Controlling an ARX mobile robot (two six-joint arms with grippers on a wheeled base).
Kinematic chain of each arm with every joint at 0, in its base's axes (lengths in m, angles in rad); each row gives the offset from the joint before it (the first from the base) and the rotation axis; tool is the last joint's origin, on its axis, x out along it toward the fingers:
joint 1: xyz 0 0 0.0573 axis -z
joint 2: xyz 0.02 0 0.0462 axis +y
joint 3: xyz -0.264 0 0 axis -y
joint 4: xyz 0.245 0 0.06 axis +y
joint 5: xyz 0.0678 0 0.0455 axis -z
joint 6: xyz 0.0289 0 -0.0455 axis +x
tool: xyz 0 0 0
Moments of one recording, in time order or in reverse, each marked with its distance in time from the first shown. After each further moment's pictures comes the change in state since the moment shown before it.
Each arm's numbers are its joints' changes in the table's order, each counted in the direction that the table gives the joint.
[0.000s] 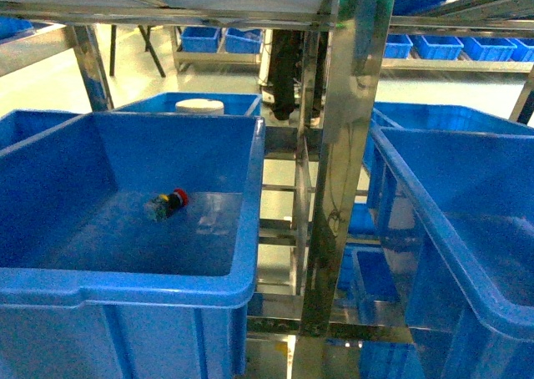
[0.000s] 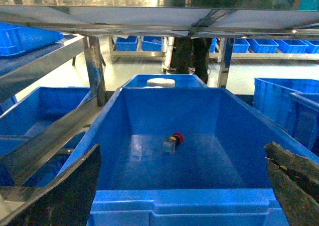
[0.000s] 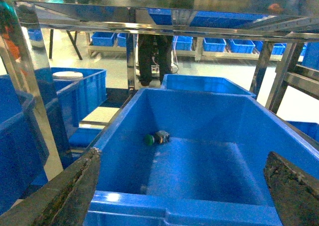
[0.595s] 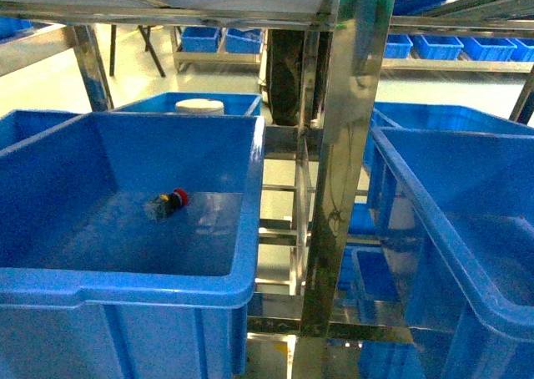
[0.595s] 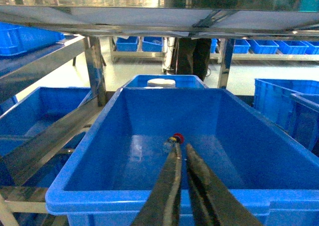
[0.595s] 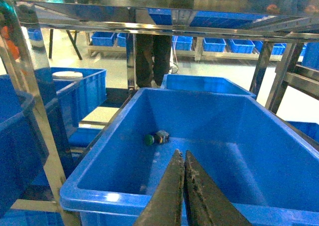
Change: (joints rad) left arm 0.000 0.000 0.000 -0.002 0.000 -0.001; right arm 0.000 0.000 0.000 0.000 0.000 0.000
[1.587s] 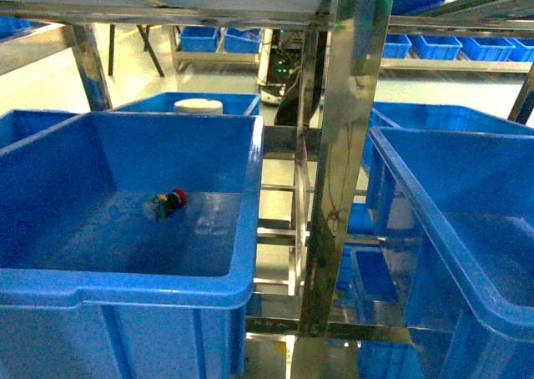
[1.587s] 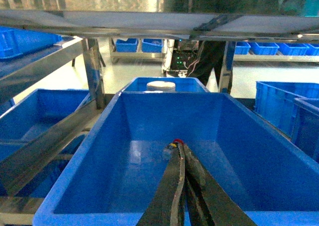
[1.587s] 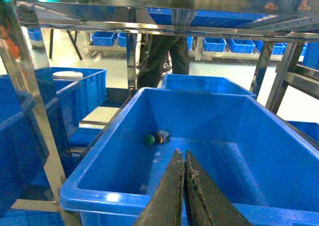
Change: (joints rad) left arm 0.000 0.381 0.000 -0.387 -0.002 -0.003; right arm 0.000 0.000 0.000 0.000 0.000 0.000
